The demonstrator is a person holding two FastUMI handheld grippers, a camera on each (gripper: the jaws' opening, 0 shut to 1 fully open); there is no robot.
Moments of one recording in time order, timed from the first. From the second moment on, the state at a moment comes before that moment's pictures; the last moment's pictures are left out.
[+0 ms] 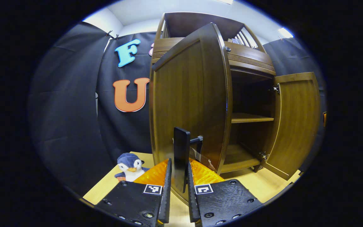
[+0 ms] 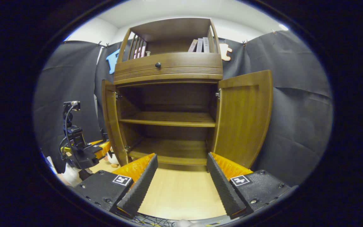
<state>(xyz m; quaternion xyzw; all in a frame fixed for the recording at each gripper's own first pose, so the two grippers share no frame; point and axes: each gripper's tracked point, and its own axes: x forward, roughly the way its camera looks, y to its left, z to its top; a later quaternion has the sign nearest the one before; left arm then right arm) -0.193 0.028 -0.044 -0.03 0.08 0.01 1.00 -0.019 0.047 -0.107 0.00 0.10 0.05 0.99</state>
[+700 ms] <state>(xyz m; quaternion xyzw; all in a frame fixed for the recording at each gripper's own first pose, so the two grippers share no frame) -0.201 0.116 -0.064 0.00 0.08 -0.01 1.00 -0.003 0.075 -0.109 0.00 0.10 0.09 0.99</state>
